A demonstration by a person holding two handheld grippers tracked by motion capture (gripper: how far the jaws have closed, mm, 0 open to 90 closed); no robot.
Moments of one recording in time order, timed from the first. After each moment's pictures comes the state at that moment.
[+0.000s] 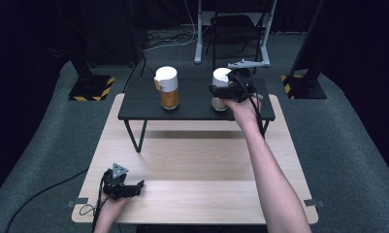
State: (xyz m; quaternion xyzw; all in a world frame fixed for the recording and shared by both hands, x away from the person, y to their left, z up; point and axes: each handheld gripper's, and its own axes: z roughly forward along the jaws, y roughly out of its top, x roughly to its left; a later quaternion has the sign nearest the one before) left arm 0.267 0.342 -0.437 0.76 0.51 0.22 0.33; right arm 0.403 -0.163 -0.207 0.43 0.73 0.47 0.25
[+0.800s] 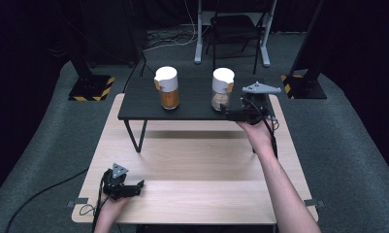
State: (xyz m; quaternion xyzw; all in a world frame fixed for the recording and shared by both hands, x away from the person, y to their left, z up) left arm 0.267 0.342 -0.437 0.76 0.51 0.22 0.33; right arm 0.358 -0.202 -0.254 0.41 0.73 0.48 0.26
